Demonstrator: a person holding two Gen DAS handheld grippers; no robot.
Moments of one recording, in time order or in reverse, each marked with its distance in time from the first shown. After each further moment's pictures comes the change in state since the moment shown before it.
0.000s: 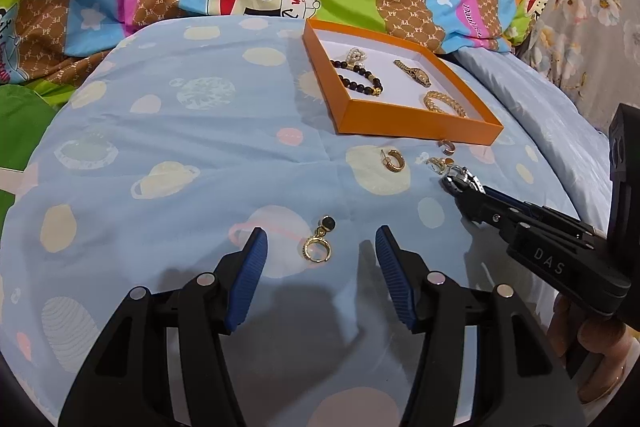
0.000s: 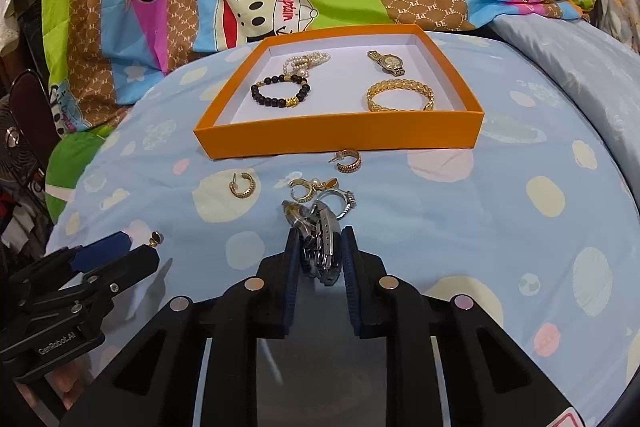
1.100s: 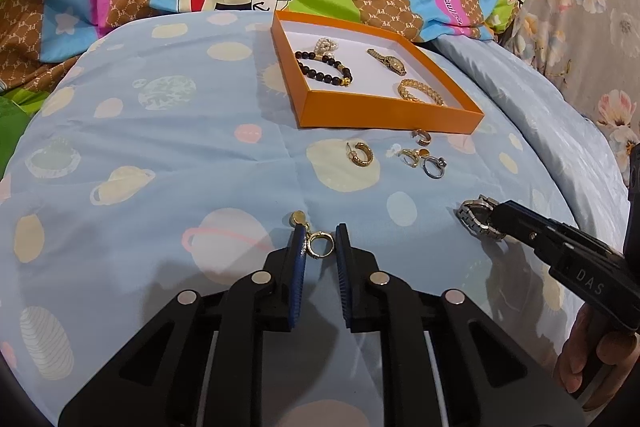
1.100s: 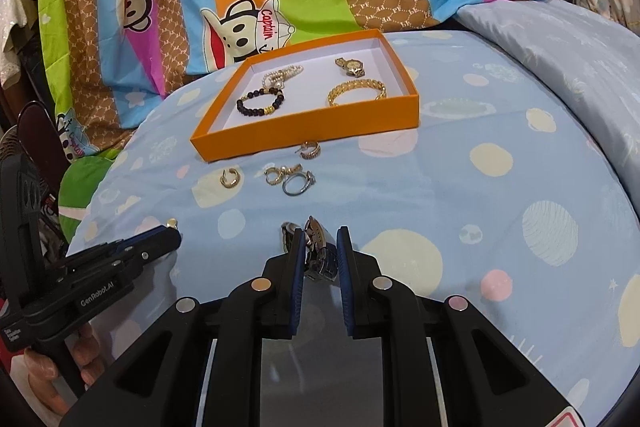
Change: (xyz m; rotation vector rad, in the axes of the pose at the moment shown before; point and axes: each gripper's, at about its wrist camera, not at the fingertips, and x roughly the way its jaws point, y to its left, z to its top) left arm 0.012 -0.019 0.002 0.042 0.025 -0.055; right arm -0.035 -0.027 -0.021 0.069 -0.021 0.019
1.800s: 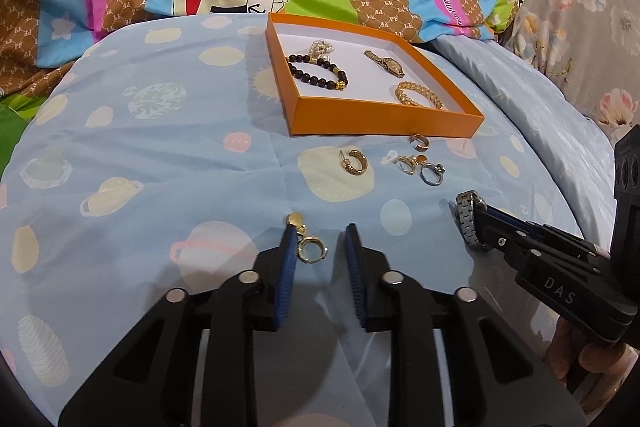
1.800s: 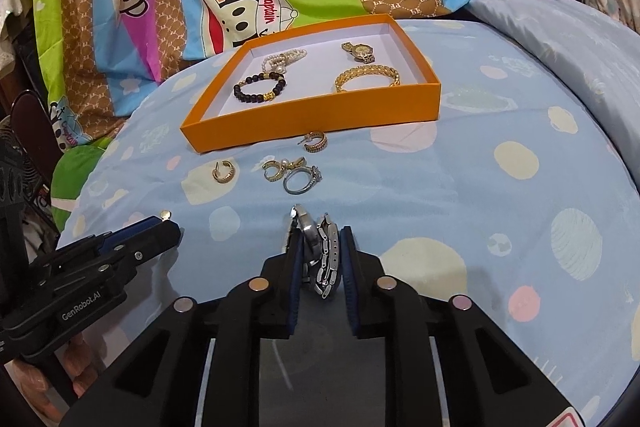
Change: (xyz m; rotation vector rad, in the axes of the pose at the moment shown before) left arm 0.006 -0.005 0.006 0.003 -0.004 0.000; right arm 0.023 0.005 0.006 -0.003 0.024 0.001
